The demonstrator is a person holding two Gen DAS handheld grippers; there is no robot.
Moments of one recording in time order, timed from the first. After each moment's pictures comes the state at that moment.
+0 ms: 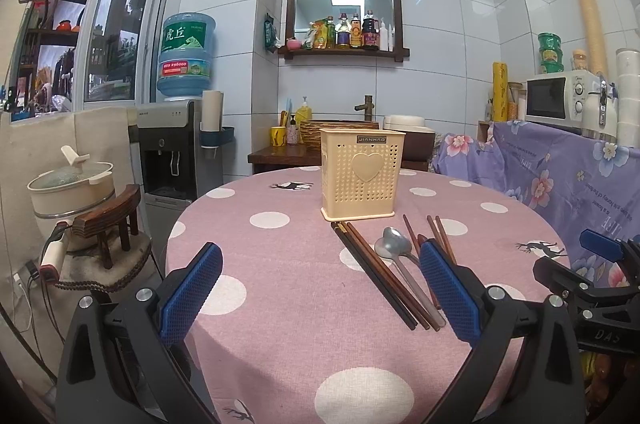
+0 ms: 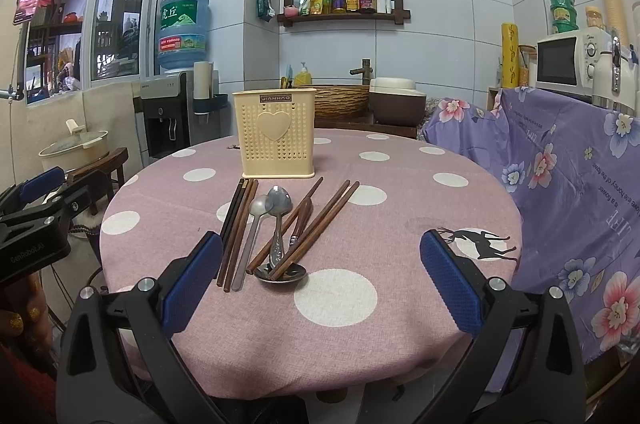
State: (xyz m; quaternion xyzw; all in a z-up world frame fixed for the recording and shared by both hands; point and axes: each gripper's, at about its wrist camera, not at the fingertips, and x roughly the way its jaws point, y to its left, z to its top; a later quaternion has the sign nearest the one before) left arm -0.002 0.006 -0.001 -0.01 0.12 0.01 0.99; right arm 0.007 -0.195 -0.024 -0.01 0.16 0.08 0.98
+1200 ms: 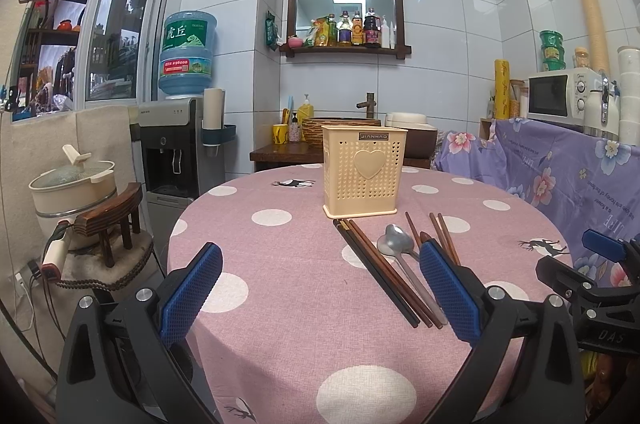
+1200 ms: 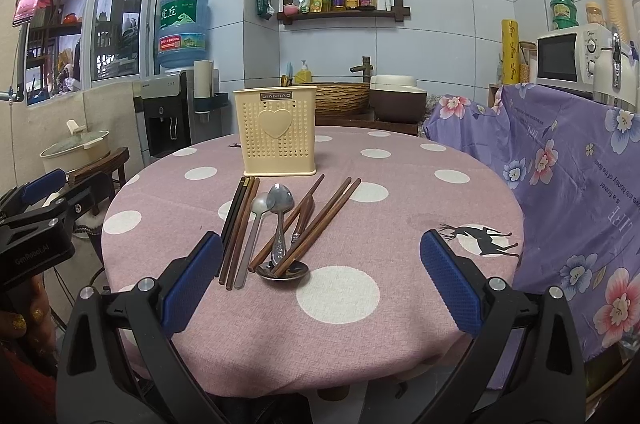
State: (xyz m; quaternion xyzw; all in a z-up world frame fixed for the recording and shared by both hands) left arm -0.001 0.008 -0.002 -0.01 0.12 0.01 0.99; right arm 0.006 -0.191 -0.030 -0.01 0.16 0.08 0.98
